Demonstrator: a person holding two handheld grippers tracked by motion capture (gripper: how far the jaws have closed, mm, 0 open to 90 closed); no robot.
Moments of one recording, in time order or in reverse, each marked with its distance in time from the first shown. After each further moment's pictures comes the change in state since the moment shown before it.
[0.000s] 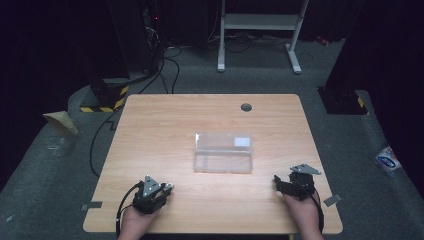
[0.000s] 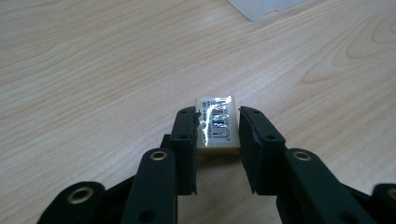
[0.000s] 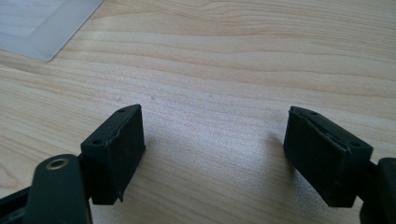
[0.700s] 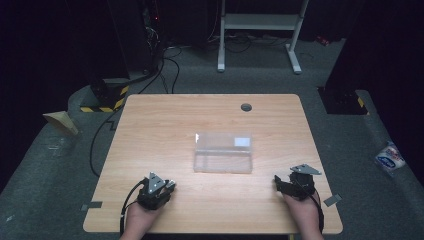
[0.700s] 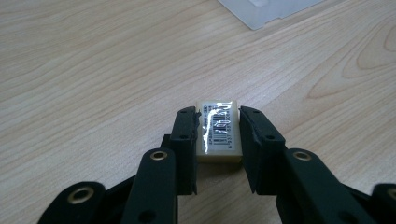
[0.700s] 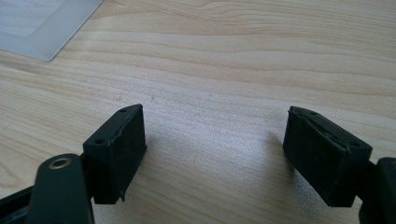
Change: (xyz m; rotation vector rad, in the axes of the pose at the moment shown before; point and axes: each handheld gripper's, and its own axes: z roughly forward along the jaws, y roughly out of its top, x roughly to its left) left arm -0.005 0.007 0.011 -0.008 0.019 0.029; right arm 0.000 -0.001 -0.001 -0.001 0.000 0.003
